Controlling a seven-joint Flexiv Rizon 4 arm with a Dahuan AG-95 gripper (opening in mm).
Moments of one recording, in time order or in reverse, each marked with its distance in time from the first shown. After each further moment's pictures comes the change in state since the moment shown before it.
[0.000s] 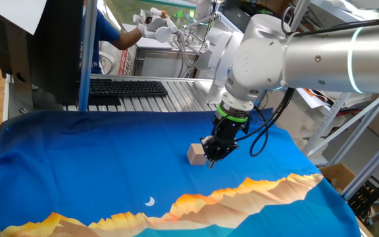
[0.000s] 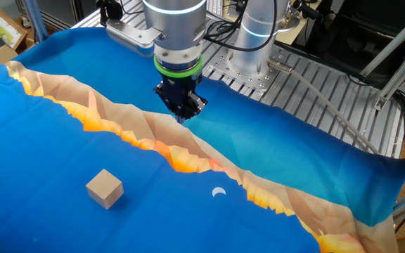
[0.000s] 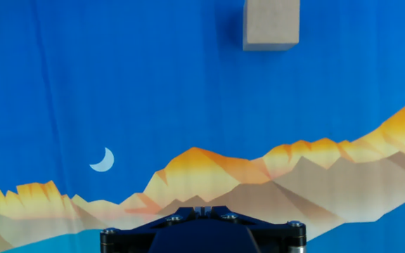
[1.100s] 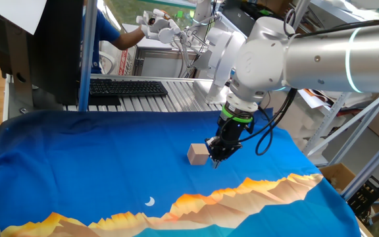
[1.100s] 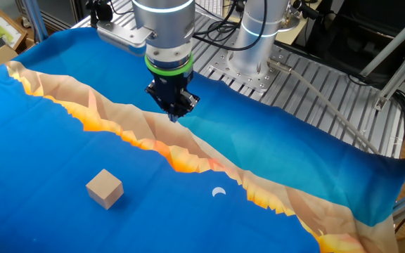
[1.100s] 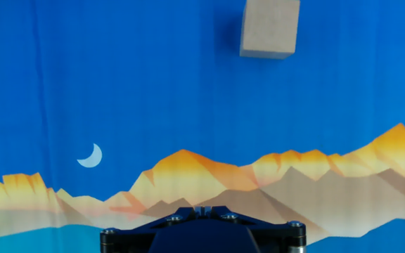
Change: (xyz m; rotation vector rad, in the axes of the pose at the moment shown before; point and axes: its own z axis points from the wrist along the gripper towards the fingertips) arm -0.003 -0.014 0.004 0.000 0.002 -0.029
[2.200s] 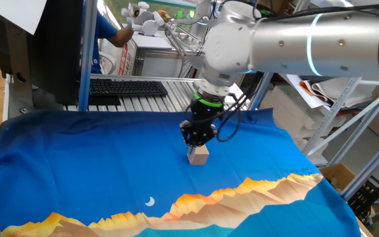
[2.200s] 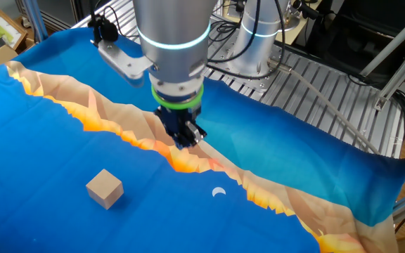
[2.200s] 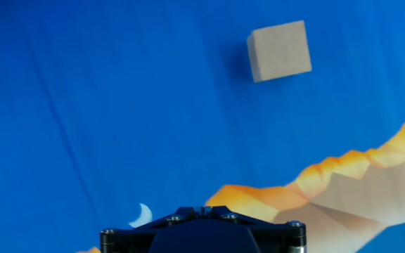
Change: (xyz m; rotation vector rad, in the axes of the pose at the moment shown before) arm -0.067 0.066 -0.005 0.003 -0.002 0.269
